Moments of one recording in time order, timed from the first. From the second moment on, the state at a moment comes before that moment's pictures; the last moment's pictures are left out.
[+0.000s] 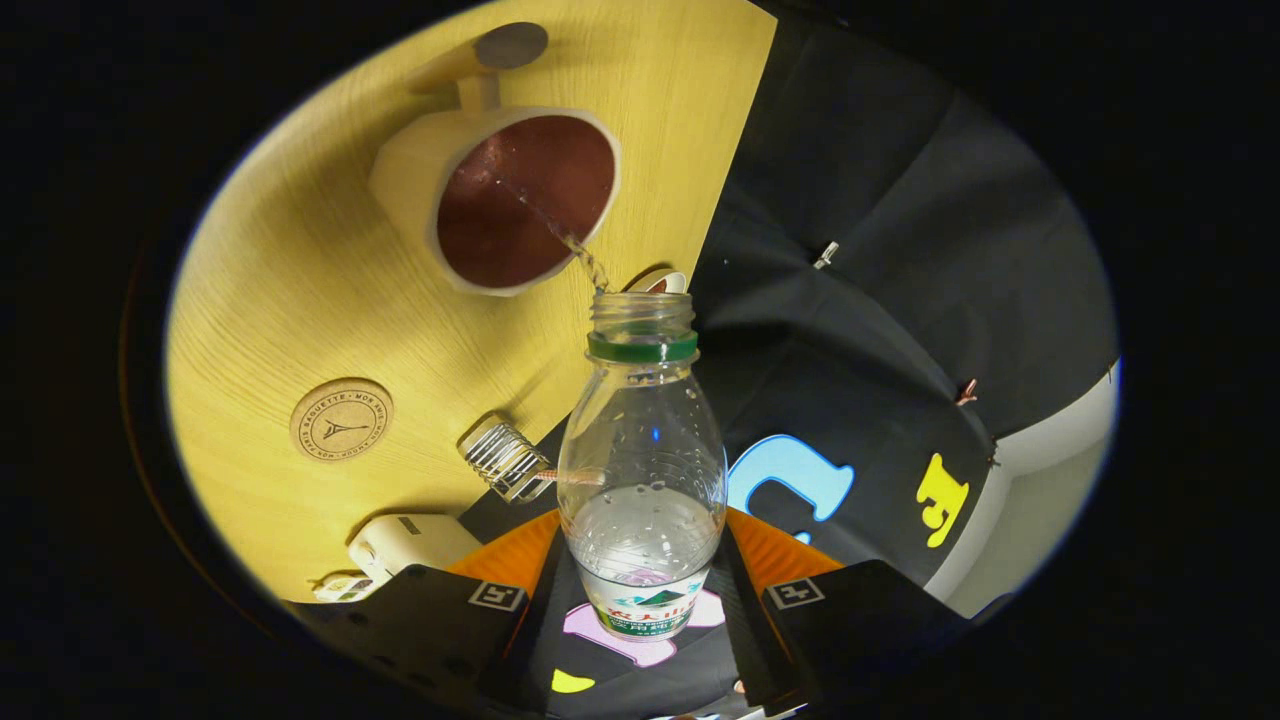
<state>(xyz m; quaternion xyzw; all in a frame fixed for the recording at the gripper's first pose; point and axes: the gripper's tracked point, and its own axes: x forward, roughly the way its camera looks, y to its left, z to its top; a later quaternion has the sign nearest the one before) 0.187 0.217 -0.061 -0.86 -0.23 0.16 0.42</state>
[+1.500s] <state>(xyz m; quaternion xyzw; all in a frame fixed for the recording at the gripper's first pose) 0.174 0.181 -0.074 -0.78 -0.11 0.19 0.58</state>
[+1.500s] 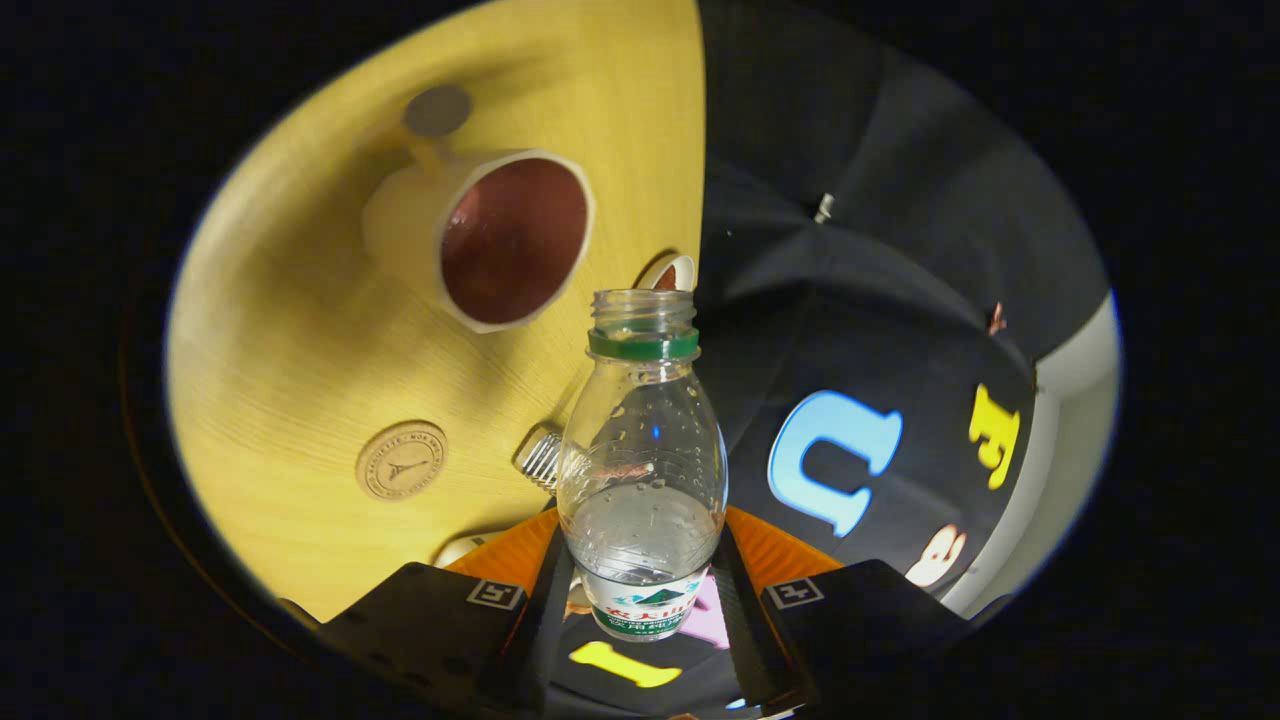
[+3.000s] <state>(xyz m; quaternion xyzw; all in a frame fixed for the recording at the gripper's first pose) 0.236 0.143 -0.111 -0.02 0.11 0.35 0.93</state>
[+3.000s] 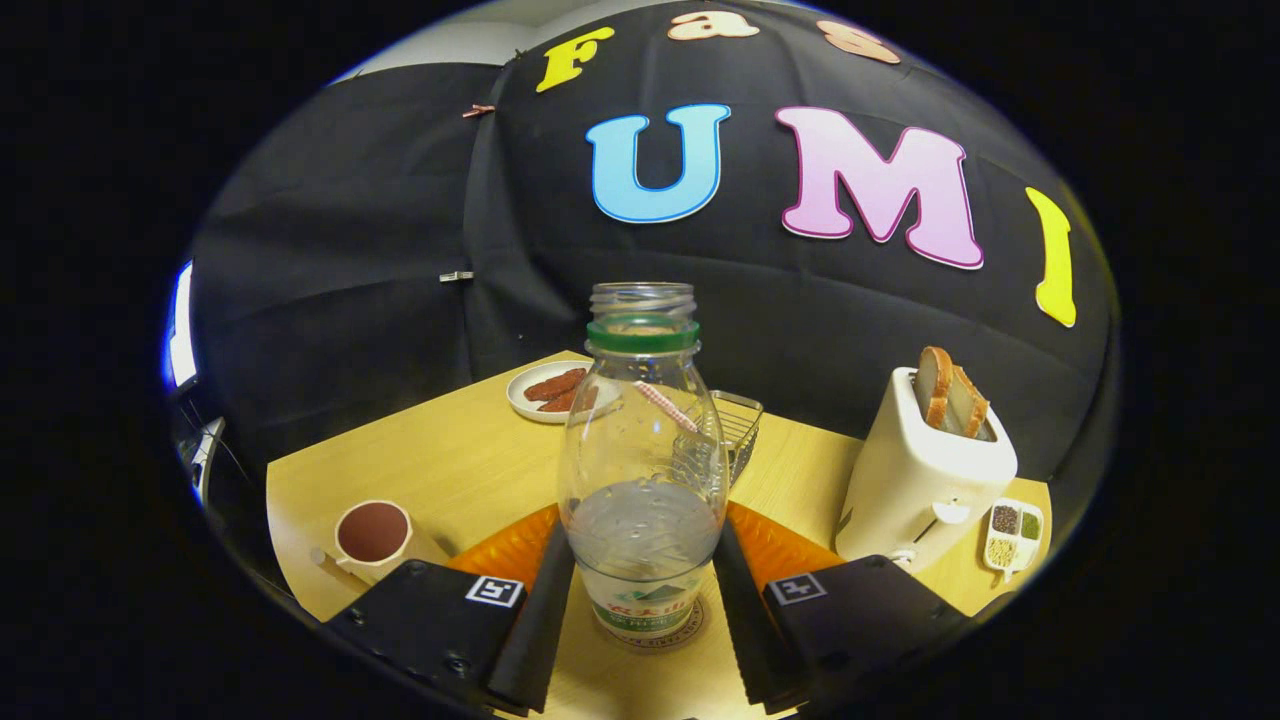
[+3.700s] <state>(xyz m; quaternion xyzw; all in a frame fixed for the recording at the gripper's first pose) 0.250 0.144 -0.140 -0.04 0.09 0.33 0.94</state>
